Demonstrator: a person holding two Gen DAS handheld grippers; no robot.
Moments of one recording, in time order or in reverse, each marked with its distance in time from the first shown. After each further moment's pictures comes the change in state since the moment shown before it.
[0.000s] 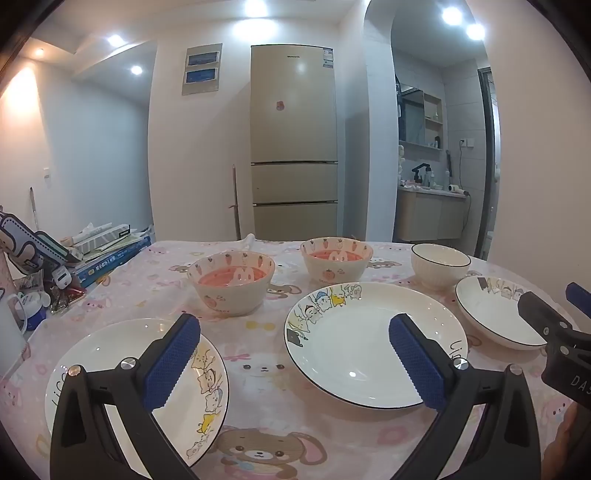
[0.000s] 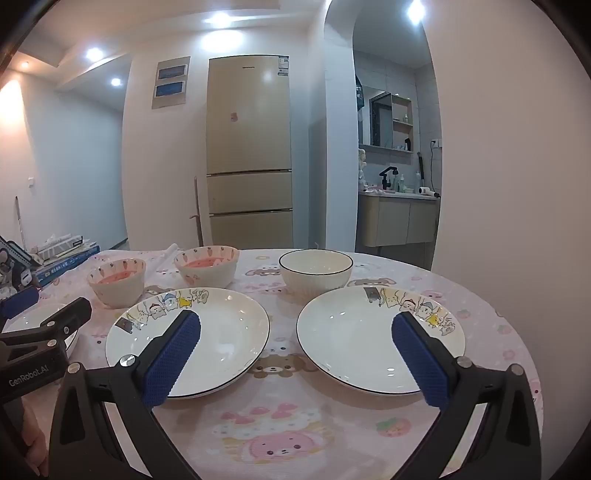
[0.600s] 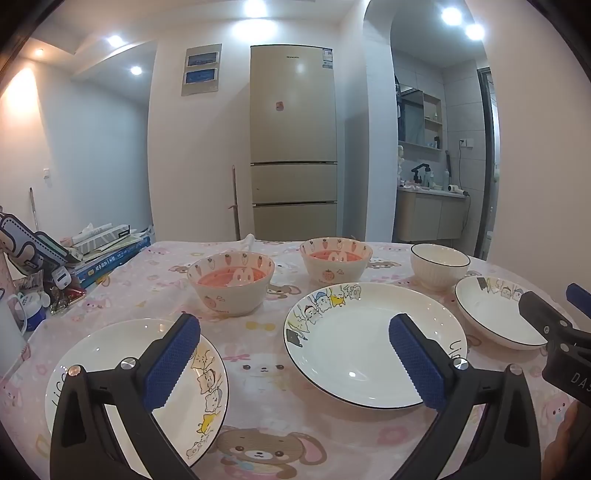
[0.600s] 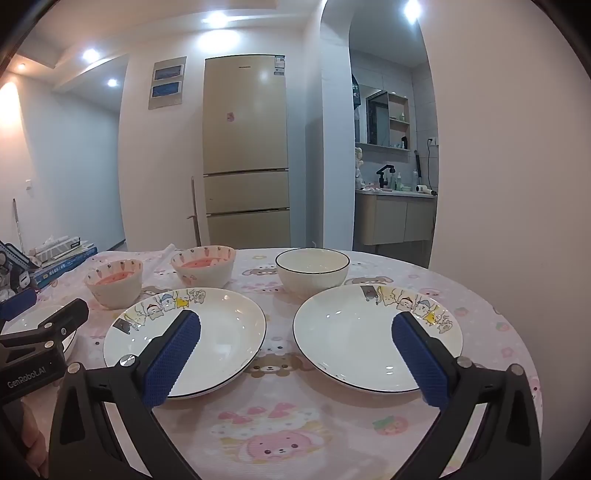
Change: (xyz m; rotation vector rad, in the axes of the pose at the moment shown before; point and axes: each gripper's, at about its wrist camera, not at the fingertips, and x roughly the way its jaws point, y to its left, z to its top) left arm 0.000 -0.001 0.000 0.015 -0.003 0.006; right arm 0.001 -0.004 0.001 0.018 0.008 0.003
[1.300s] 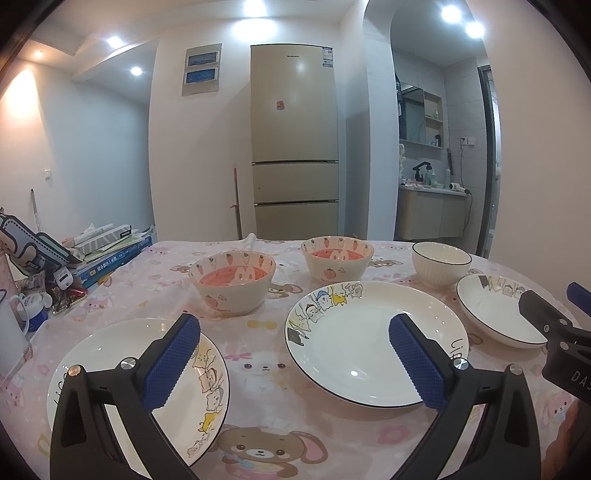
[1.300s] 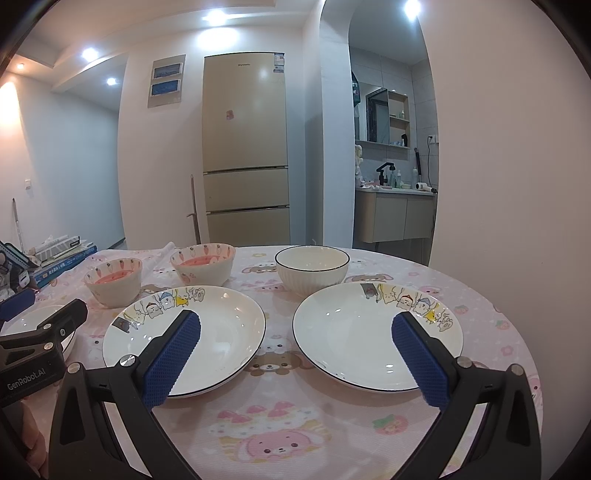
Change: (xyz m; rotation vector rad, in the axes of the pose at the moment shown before) left arm 0.004 0.001 -0.003 0.007 0.001 0.005; right arm 0.002 -0.002 -0.002 0.003 0.007 0.000
